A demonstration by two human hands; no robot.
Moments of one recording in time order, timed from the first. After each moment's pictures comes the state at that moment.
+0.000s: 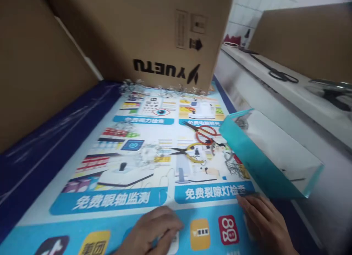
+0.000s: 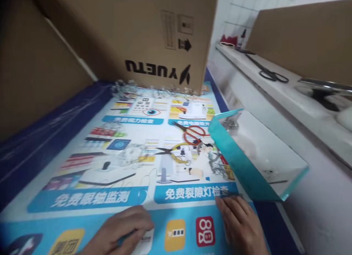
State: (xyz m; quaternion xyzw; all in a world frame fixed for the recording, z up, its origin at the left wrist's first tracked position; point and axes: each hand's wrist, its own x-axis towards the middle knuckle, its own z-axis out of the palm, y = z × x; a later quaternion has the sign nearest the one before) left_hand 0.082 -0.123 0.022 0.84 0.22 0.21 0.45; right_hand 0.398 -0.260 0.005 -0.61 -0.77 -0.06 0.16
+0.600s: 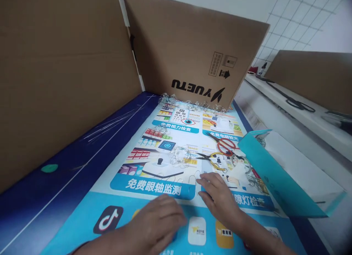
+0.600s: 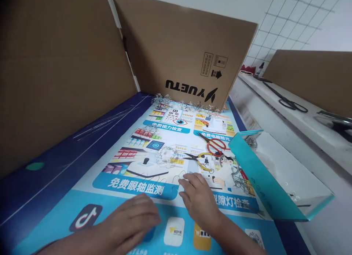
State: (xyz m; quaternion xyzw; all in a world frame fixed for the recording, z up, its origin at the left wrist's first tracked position) left_hand 0.014 -0.107 0.039 0.93 0.13 0.20 0.27; right_hand 0.253 -0.137 0.019 -0.55 -0.82 0.05 0.18
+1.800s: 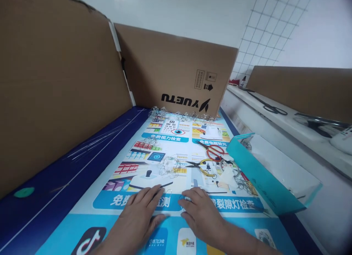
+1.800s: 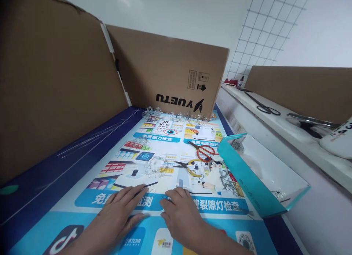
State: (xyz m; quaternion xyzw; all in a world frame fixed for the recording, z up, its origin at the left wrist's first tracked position) left_hand 0.014 -0.094 -0.011 0.91 0.38 0.15 0.07; right_hand 0.236 -0.153 0.010 -0.53 -0.83 0.06 0.17
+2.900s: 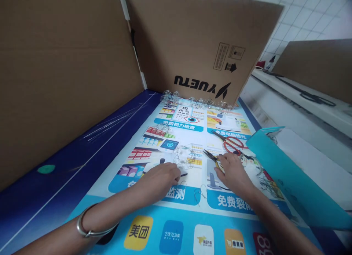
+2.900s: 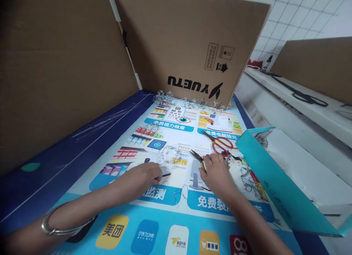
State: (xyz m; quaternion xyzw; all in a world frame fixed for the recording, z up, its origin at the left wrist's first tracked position) left_hand 0.028 -0.027 0.013 0.92 0.32 0.07 0.22; right_hand 0.306 -0.072 -0.003 -0.65 -0.75 -0.10 0.05
